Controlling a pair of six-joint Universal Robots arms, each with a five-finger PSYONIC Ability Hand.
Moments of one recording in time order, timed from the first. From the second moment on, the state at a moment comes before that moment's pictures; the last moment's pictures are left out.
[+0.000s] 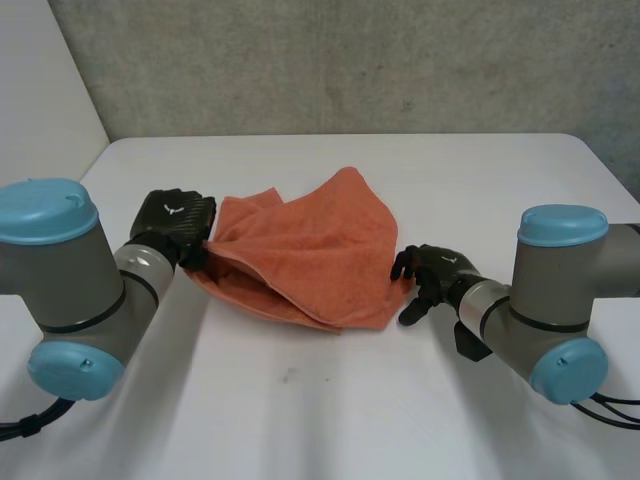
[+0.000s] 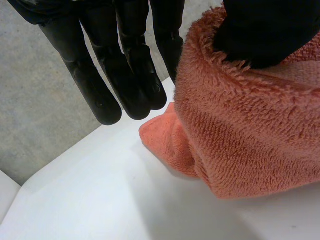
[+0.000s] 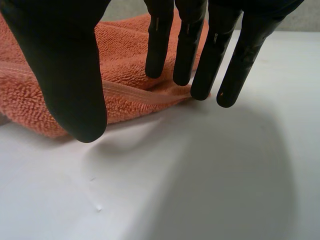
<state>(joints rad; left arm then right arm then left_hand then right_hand) 4.33 -2.00 -1.57 3.37 -1.59 3.46 1.96 -0.89 1.43 -0.08 1.36 3.27 1.13 1.20 1.19 1.20 0.97 0.52 0.61 0.61 0.61 0.41</state>
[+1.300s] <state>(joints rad) 4.30 -2.09 -1.61 3.35 -1.59 3.48 1.97 -1.08 1.34 0.22 1.66 2.35 1.13 1.19 1.18 1.19 0.96 0.97 1.18 1.18 1.19 0.98</state>
